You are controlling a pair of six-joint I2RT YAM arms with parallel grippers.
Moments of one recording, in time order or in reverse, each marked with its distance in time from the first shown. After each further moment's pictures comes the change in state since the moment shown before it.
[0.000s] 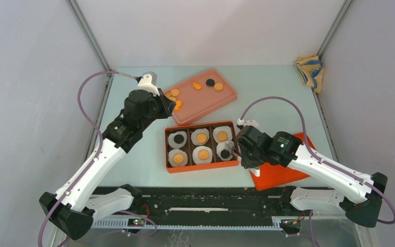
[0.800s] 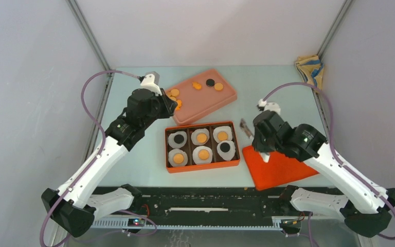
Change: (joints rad) left arm -0.001 0.026 0.000 0.002 0.009 0.001; right arm -0.097 -0.069 0.169 -0.068 0.122 0.005
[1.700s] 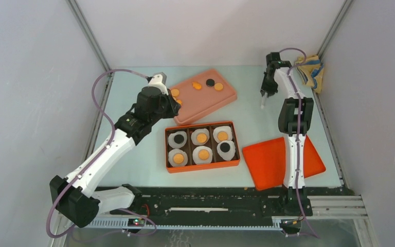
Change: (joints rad) left arm -0.001 0.092 0.000 0.013 0.000 0.002; right arm -0.849 1.459 1.104 0.194 -0.223 -0.319
